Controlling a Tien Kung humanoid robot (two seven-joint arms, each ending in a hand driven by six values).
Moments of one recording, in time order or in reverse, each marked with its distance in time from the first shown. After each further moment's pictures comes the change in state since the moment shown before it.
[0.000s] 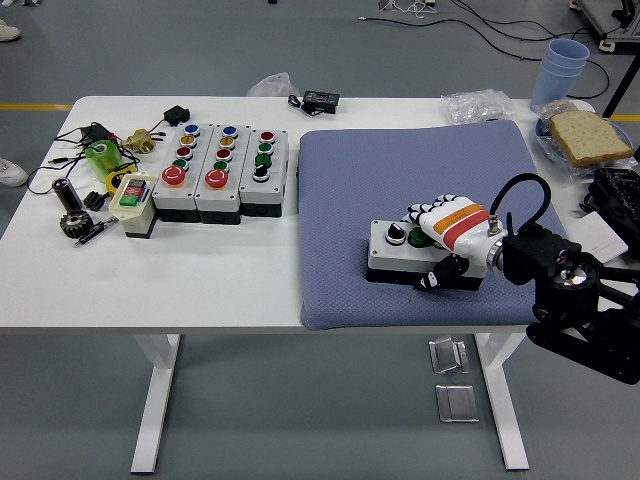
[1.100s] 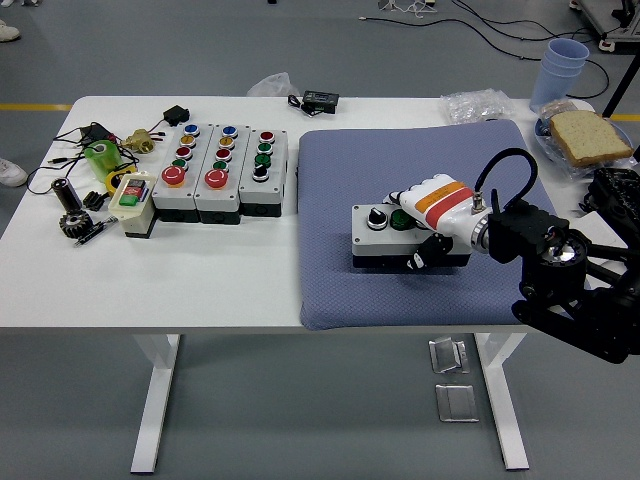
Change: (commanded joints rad) left arm 0.000 0.000 -0.006 0.000 0.021 -0.002 0.000; right arm 0.053 0.049 0.038 -0.023 -0.019 0.023 0.044
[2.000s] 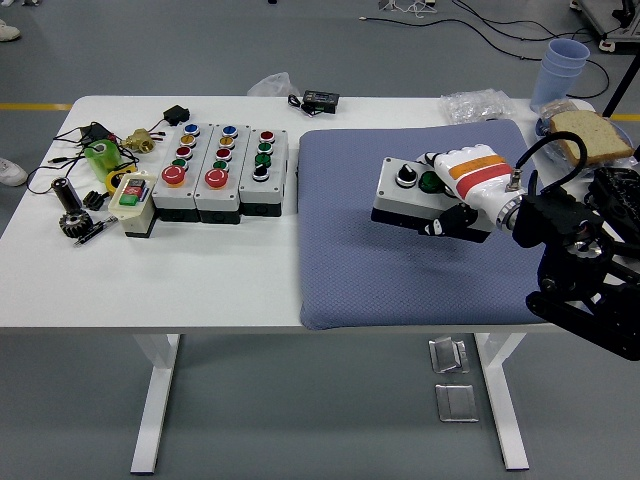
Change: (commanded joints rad) left arm -0.004 0.000 0.006 0.000 0.007 -0.005 0.001; right arm 0.008 -0.072 0.012 0.099 0.034 -0.152 -0.076
